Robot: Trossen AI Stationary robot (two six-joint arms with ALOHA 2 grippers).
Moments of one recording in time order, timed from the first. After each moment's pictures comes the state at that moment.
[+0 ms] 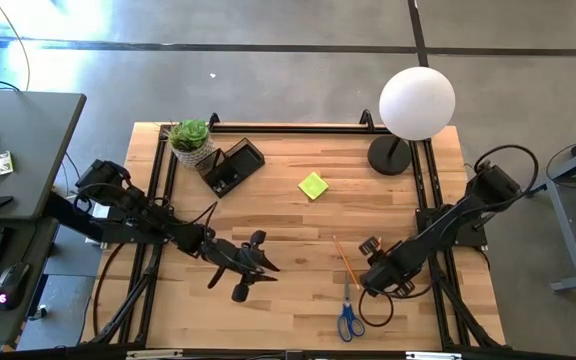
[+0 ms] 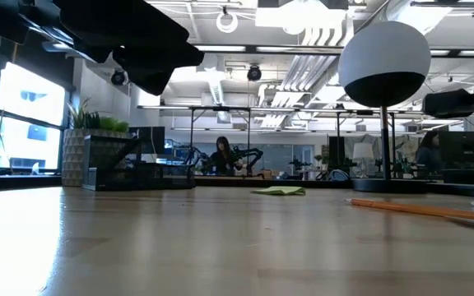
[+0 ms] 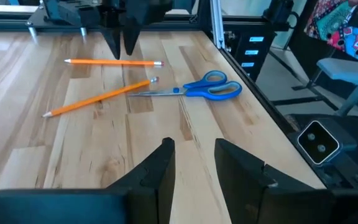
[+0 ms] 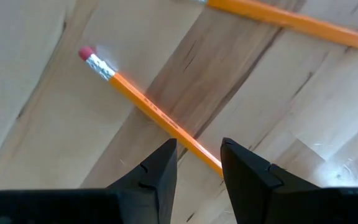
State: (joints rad) left arm -0.35 1.59 0.64 0.57 -0.17 -0.16; right arm 0.65 1.57 0.87 -0.84 0.04 -0.01
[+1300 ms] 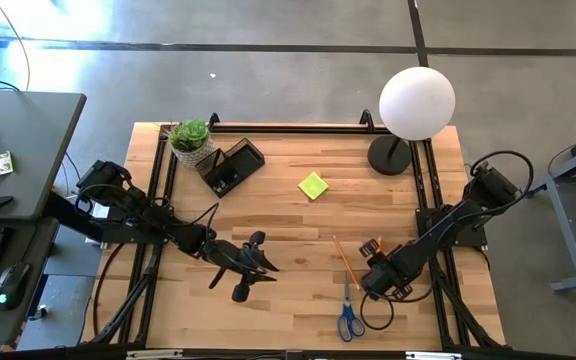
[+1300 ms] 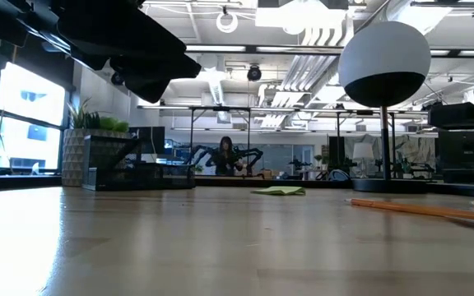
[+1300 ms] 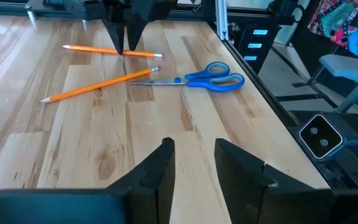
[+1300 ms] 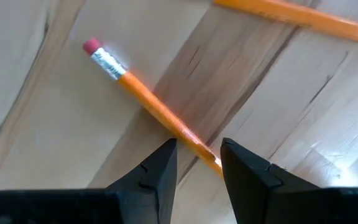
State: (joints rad) left arm -0.35 1.60 0.64 0.55 -0.17 -0.20; right arm 0.68 1.61 0.83 -0.76 0.08 0.05
